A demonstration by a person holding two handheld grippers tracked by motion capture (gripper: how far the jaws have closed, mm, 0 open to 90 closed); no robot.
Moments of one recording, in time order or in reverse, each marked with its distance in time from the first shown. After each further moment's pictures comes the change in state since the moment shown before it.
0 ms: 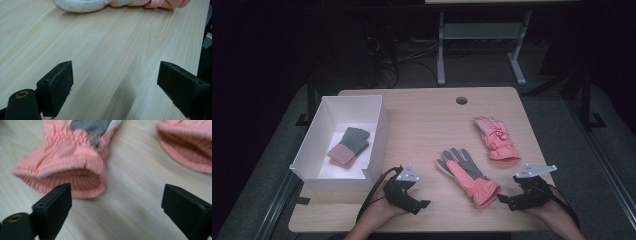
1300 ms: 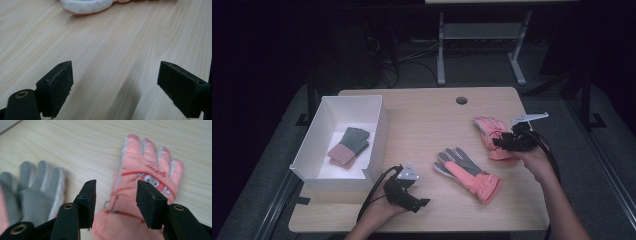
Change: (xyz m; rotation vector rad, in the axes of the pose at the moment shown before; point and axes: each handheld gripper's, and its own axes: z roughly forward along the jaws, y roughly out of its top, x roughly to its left) left arm 0.005 -0.001 0.009 0.008 0.014 -0.005; right arm -0.079 0.107 0.031 -0.097 -0.080 0.142
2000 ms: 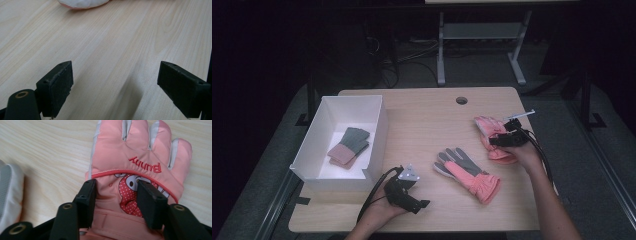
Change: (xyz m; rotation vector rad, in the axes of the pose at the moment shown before) left arm -0.001 -0.001 0.001 0.018 -0.006 -0.018; right arm -0.025 -0.003 0.055 0.123 -0.022 0.057
